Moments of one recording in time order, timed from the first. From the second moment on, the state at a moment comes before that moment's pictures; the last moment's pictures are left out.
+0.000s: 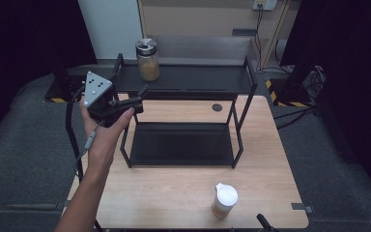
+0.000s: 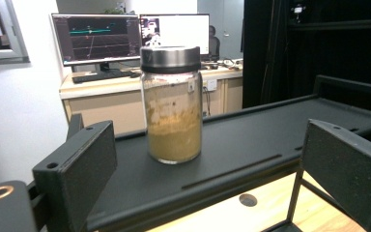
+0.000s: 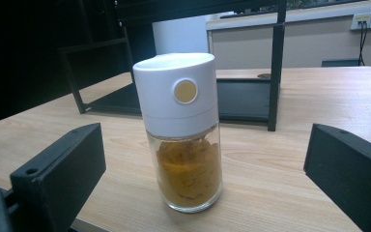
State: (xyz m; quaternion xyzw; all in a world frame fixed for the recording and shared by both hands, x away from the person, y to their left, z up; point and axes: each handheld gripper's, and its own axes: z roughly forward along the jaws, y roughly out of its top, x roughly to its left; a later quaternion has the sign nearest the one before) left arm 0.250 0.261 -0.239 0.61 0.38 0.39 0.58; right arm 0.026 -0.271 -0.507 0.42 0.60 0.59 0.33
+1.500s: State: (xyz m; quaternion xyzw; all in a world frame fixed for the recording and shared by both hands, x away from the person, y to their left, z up) left arm 0.186 0.260 -0.331 0.61 0.41 0.37 0.57; right arm 0.029 -0.269 -0.510 0.42 0.60 0.60 0.33
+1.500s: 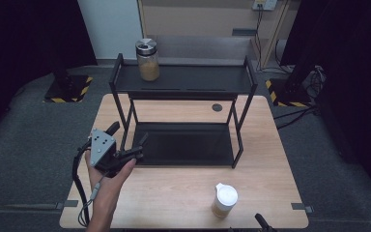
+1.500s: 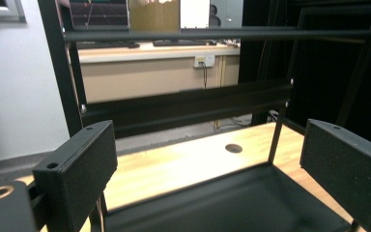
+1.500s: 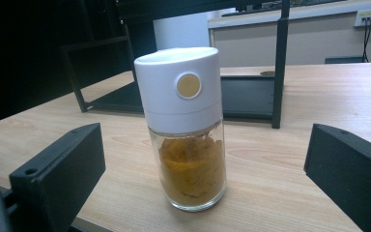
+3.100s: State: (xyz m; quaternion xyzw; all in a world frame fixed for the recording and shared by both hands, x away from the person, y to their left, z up) left arm 0.136 0.256 -0.409 0.61 0.43 0.39 0.53; right arm 0.035 -0.264 -0.515 0.42 0.60 0.60 0.32
